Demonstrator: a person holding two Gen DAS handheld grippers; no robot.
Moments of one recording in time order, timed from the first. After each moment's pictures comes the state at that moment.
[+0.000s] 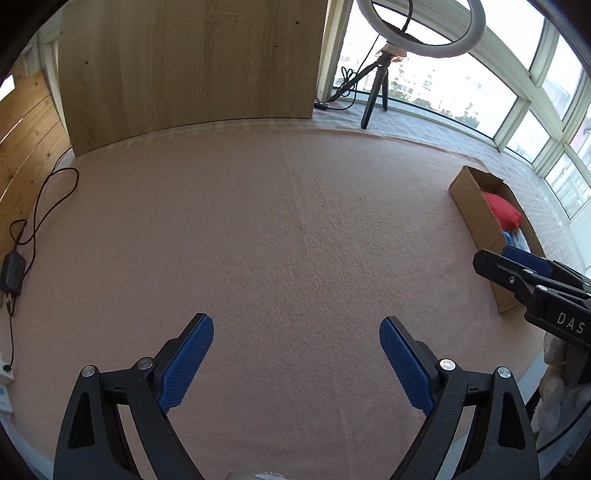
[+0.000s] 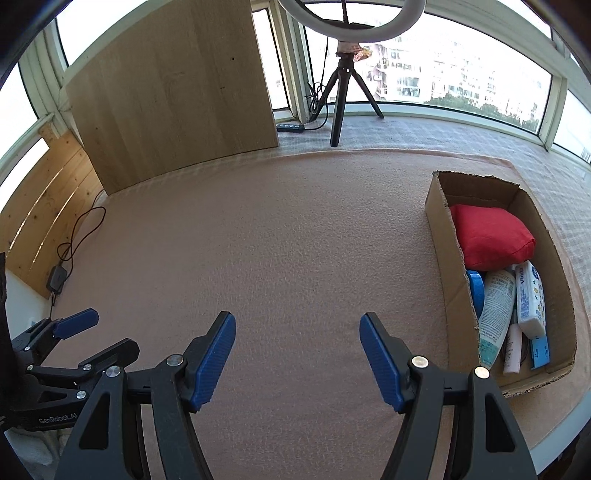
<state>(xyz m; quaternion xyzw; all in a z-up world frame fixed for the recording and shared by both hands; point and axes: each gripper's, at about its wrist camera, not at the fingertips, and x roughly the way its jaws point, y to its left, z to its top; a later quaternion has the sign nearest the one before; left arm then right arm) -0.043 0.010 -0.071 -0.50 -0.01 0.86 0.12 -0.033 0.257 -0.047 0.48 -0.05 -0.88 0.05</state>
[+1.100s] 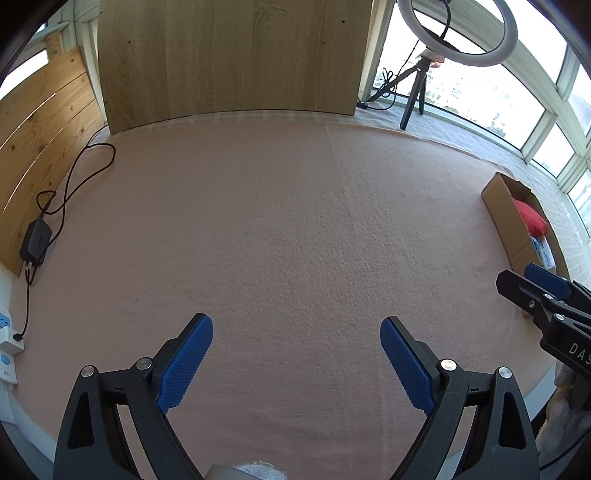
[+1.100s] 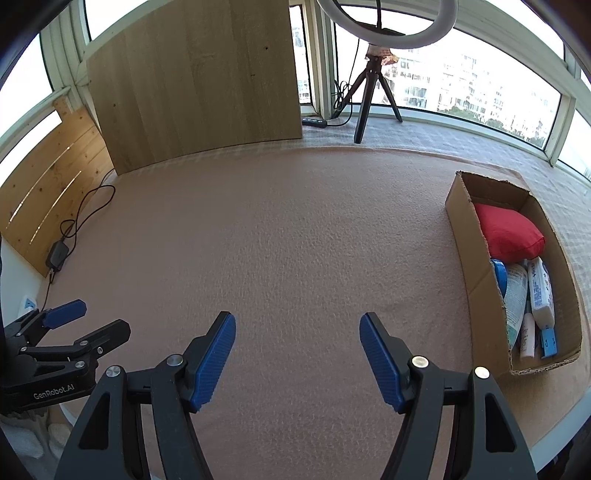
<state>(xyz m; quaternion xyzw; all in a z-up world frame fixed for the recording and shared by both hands) -0.034 -0.023 -0.076 -0.51 -0.01 0.86 0.06 -0.016 0.221 -0.056 0.47 -0.02 -0.88 0.06</state>
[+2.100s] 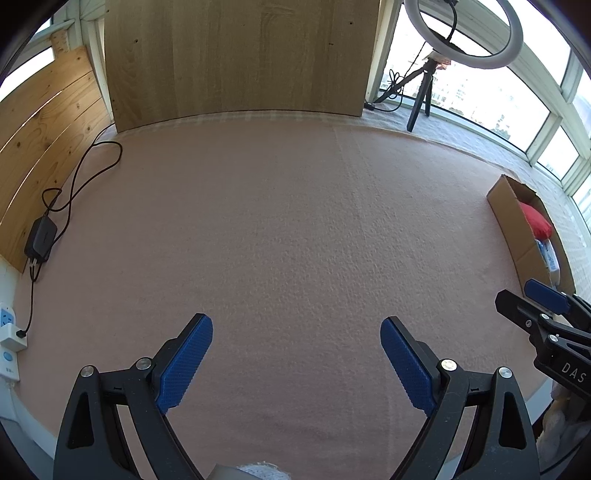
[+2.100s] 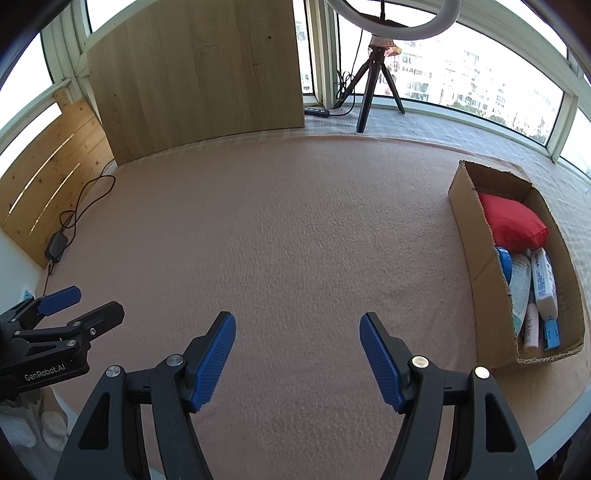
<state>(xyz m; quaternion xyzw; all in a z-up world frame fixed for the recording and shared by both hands) -0.035 -0.028 -0.076 -0.51 -0.02 0.86 0.05 -0.011 0.220 -0.065 0.49 -0.02 -0.87 0.06</state>
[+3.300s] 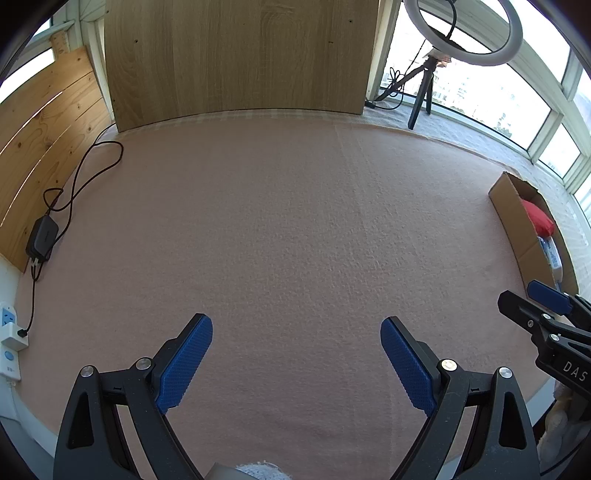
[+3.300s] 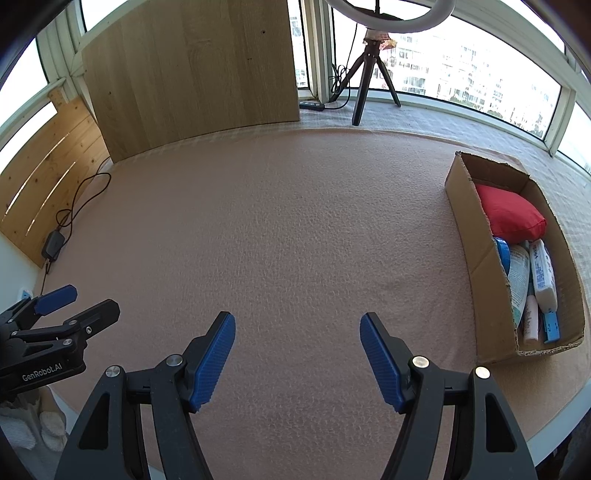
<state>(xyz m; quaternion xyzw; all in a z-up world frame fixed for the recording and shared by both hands) -0.032 -0.029 -0.079 -0.51 -0.01 0.86 0.05 -0.009 0.223 -0.066 0.49 -0.02 -0.87 0.06</state>
